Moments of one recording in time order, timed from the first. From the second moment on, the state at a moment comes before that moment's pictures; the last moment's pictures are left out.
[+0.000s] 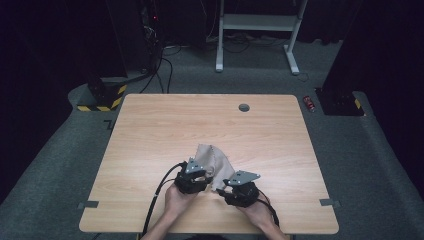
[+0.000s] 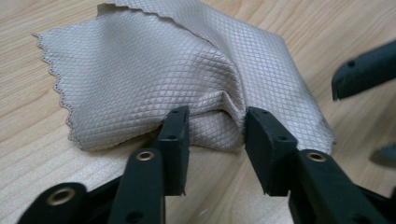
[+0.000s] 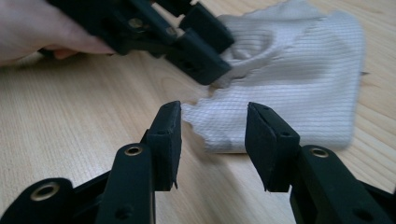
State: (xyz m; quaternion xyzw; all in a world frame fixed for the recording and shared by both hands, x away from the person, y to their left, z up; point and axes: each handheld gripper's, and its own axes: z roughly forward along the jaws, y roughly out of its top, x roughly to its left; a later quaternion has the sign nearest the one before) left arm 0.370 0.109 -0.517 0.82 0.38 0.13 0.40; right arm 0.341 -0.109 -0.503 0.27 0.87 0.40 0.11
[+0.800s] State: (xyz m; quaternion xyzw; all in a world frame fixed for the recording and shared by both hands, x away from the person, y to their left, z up) left arm 0.378 0.112 -0.504 0.83 0.37 0.14 0.40; right arm 0.343 -0.111 -0.497 0.26 0.86 0.39 0.18
